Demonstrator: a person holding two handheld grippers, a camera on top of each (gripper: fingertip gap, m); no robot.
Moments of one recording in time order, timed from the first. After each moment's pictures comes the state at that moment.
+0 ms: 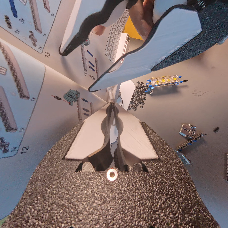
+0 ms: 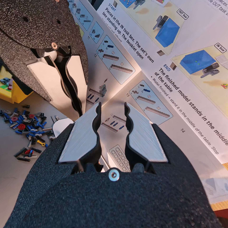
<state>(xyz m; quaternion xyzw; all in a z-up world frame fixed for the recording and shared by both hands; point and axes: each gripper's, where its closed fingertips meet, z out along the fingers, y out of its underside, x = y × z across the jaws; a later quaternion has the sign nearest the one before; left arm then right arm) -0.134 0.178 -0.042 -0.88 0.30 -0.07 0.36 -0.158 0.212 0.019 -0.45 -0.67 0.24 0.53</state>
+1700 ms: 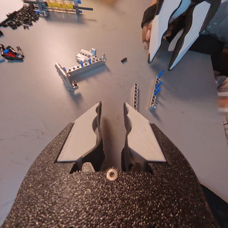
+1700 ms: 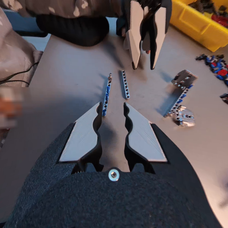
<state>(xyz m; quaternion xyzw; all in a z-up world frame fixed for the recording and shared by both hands) -0.021 -0.094 -0.191 -0.85 0.27 -0.22 0.41 0.082 -0.091 -0.176 -0.37 -0.81 0.39 0.23</state>
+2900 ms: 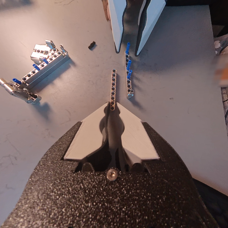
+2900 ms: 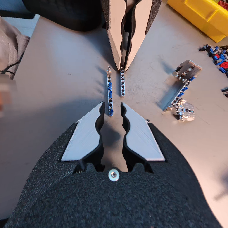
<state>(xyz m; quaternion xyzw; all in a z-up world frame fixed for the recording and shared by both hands) 0.017 -0.115 -0.209 -0.84 0.38 -0.18 0.34 0.083 -0.082 -0.191 -0.37 -0.82 0.36 0.23</state>
